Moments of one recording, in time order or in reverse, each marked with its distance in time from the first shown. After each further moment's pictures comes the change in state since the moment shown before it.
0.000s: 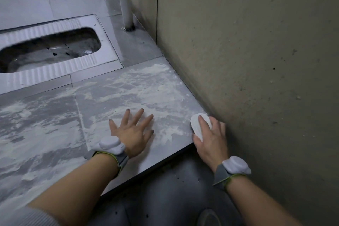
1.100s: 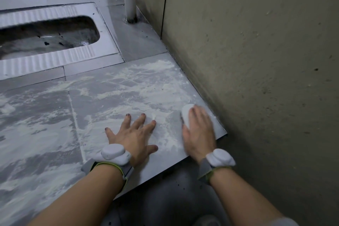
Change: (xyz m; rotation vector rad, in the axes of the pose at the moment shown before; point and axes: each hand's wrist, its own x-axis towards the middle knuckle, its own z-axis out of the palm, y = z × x) left_hand 0.006 -0.007 0.006 -0.061 -0.100 -0.016; right_hand 0.036 -0.047 0.043 -0.131 0.013 -0.147
